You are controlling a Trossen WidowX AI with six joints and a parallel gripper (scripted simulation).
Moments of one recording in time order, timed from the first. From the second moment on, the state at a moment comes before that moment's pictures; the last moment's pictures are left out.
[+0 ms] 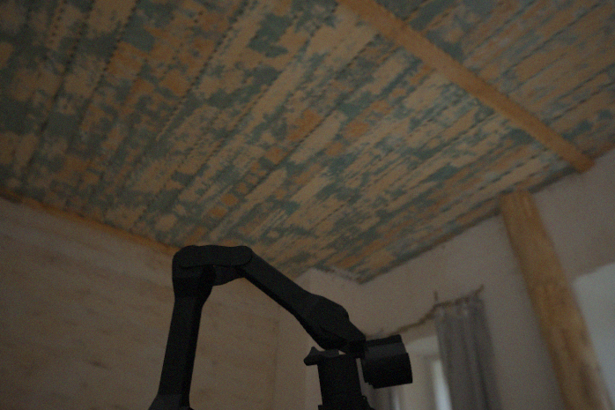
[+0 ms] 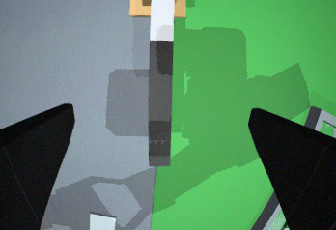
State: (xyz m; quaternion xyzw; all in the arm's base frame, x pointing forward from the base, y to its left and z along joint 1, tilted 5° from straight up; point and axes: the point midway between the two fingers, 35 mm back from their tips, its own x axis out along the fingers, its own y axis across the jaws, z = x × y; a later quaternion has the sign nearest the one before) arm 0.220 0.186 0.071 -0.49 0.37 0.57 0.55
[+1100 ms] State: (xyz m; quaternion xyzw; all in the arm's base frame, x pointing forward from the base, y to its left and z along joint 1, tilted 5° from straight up) arm 0.228 0.183 0.018 -0.49 0.37 0.57 0.54
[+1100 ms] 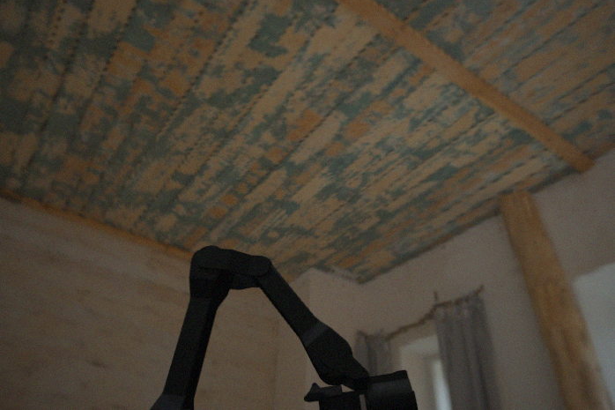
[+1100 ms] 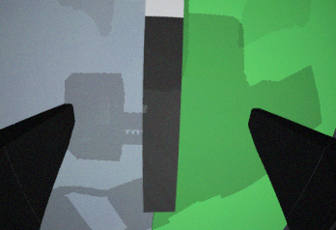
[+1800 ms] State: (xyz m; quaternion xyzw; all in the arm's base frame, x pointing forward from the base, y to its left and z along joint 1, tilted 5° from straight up) arm 0.228 0.182 0.003 -0.49 0.37 0.57 0.54
